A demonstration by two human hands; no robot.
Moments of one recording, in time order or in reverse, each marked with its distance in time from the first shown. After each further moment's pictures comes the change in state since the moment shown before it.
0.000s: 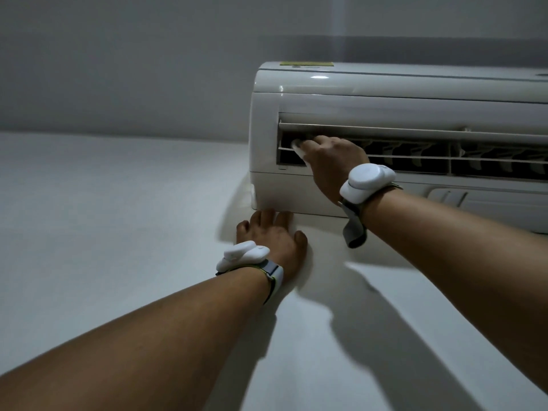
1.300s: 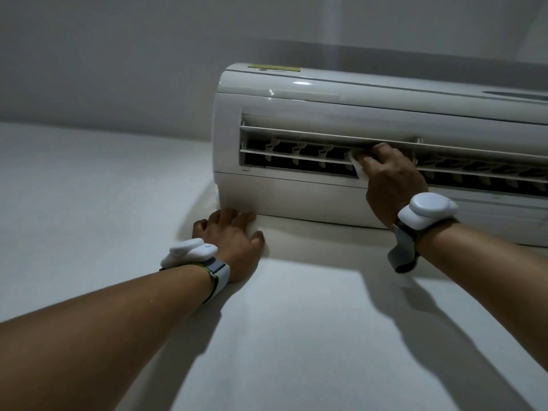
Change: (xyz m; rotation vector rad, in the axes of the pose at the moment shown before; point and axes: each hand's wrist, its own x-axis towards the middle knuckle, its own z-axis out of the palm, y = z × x) left_hand 0.001 -0.005 -0.014 0.046 -0.061 -0.026; right_hand -0.072 0.100 -0.028 -0.111 0.057 0.163
